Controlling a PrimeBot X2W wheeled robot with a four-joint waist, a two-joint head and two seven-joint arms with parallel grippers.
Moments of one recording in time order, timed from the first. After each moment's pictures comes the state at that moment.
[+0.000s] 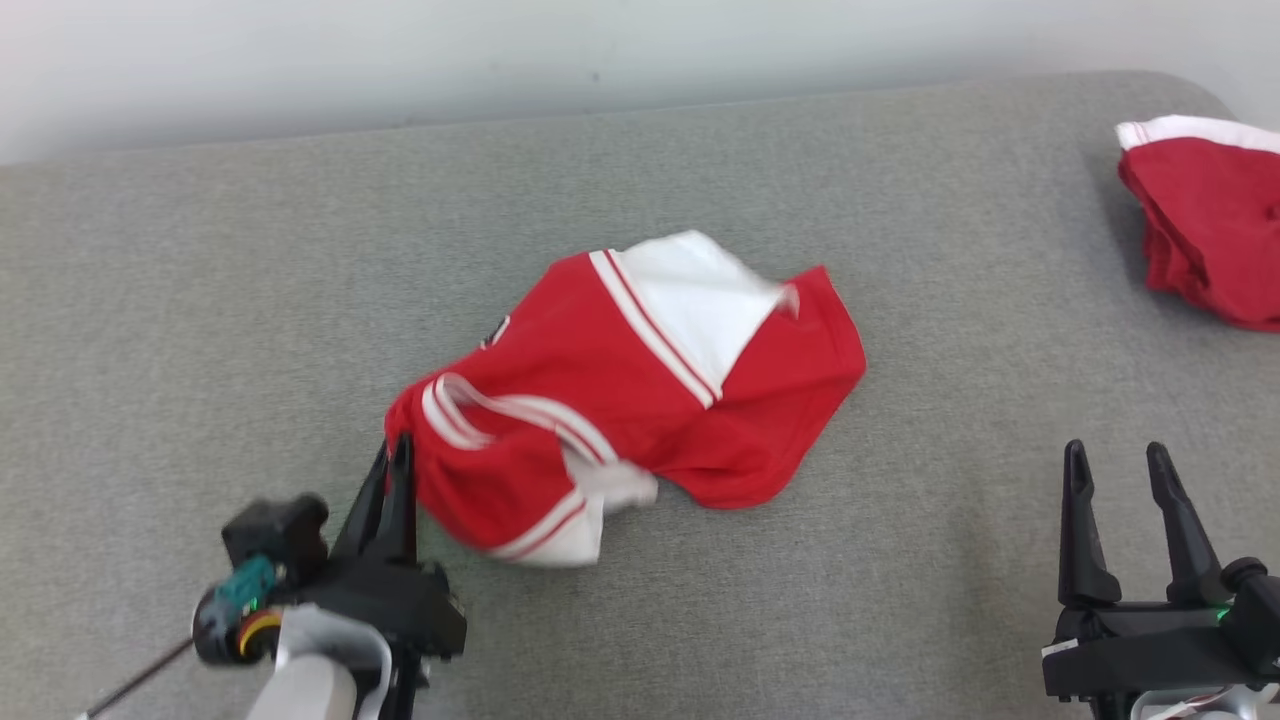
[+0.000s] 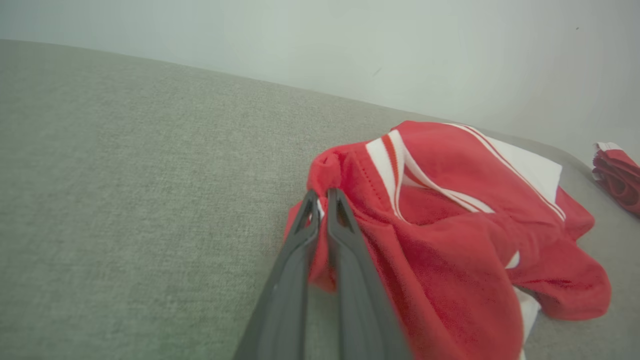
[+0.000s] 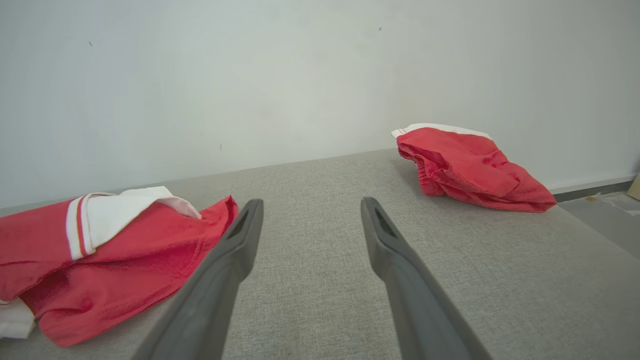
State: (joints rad) left arm -0.36 0.15 -0.26 0.39 -0.51 0.02 -0.17; right arm -0.06 -0.12 -0.09 0.10 0.24 0.13 -0.26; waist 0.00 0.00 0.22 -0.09
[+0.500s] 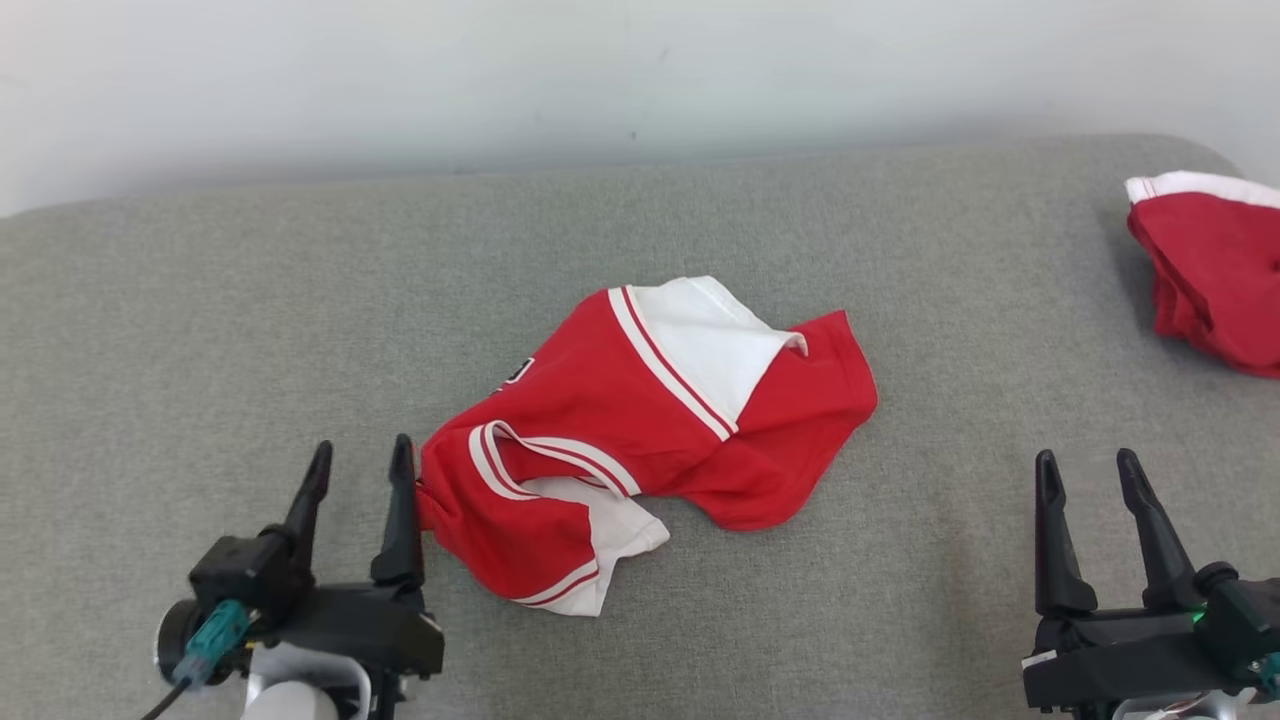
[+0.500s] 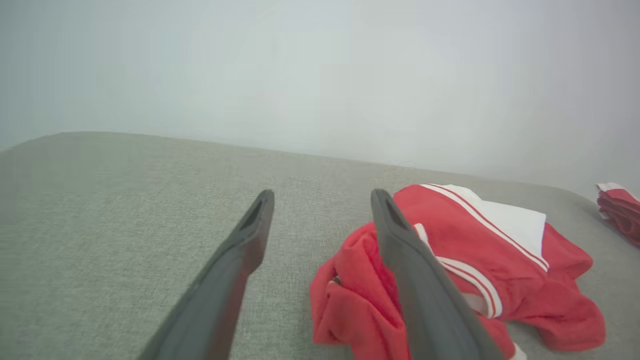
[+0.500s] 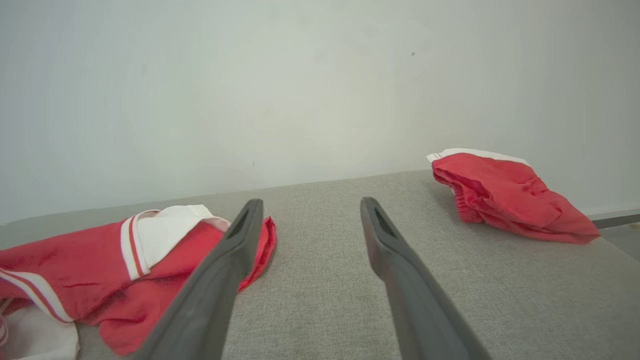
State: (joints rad) left arm -0.28 0.17 -0.24 0.32 -0.46 0.03 -0.25; right arm -0.05 -0.12 -0.04 0.10 0.24 0.13 -0.26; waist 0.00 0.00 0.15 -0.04
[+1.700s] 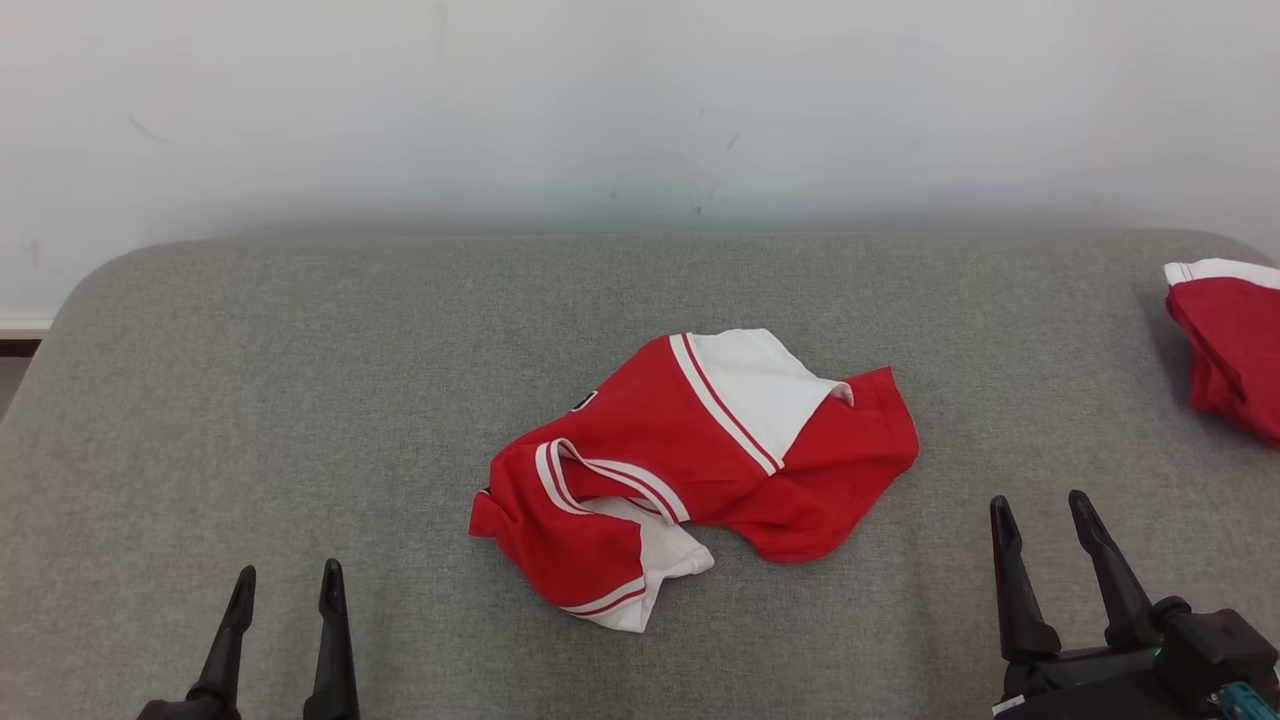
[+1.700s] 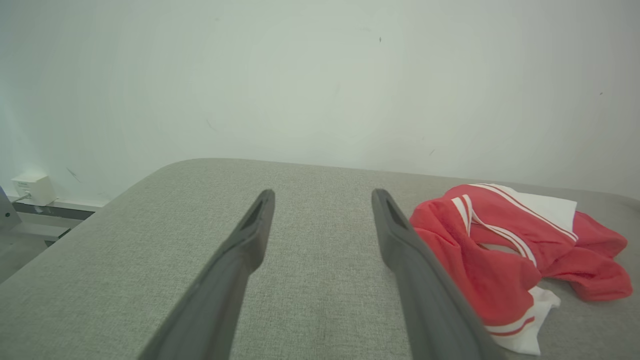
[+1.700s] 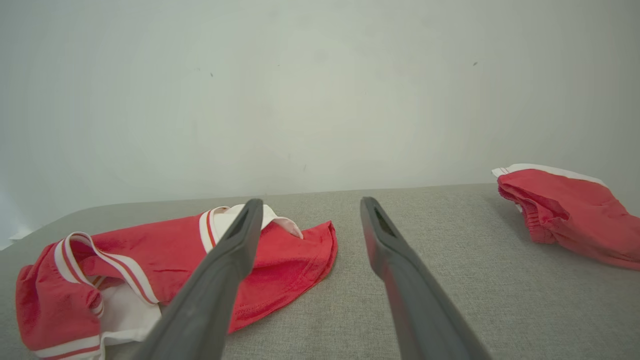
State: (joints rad) left arm 0.04 0.09 0.03 0.08 -0.21 -0.10 -0.26; right arm 0.00 -0.14 0.03 0.11 0.25 0.13 -0.26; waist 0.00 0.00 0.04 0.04
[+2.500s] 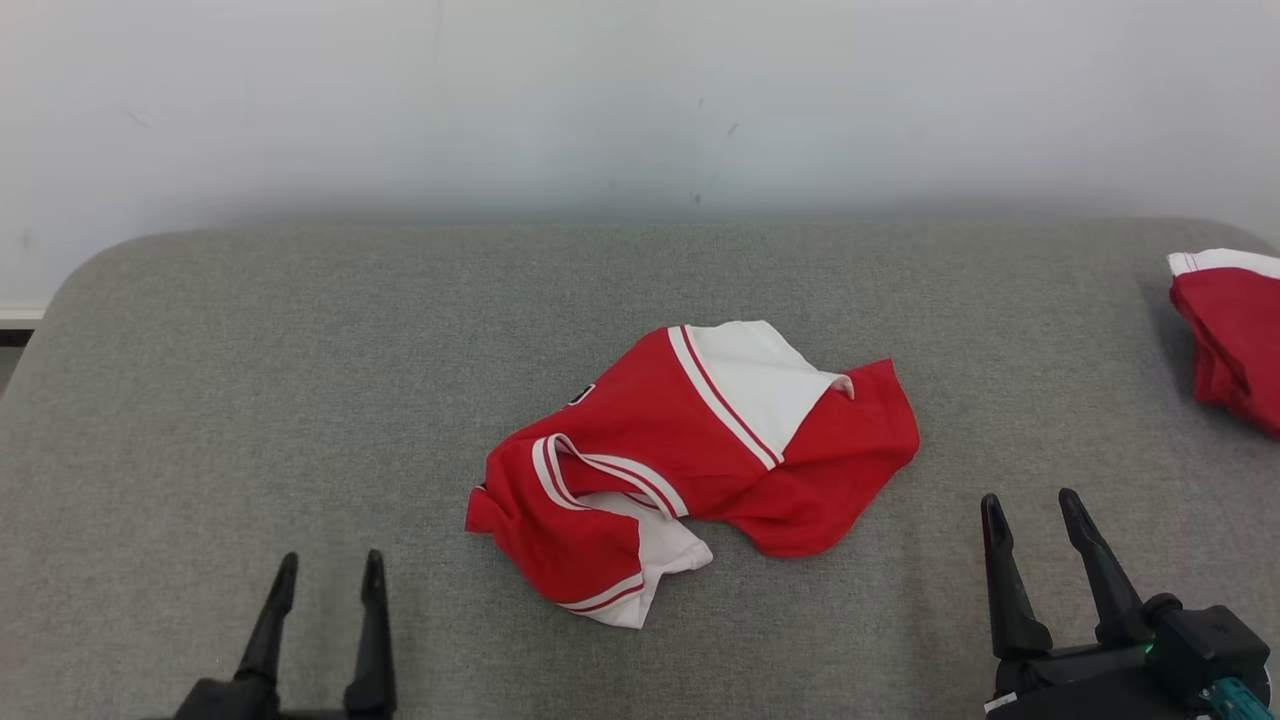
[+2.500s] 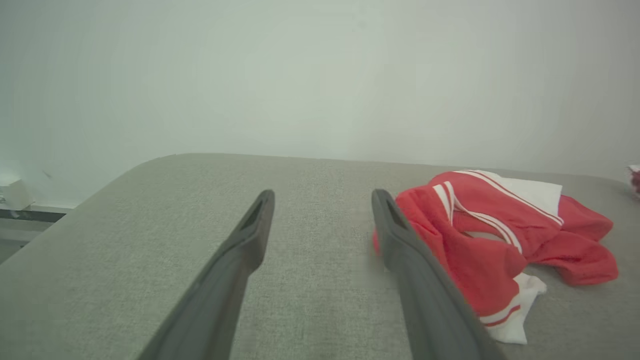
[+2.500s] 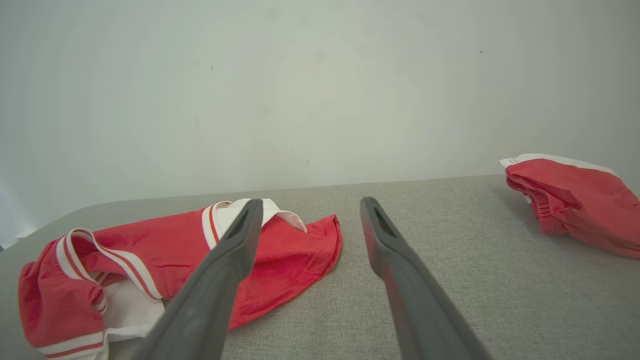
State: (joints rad) left arm 0.02 0.06 0.02 0.11 -0.16 -0.12 -0.26; right arm -0.01 -0.14 0.04 0.11 0.26 0.13 -0.26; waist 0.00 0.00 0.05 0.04
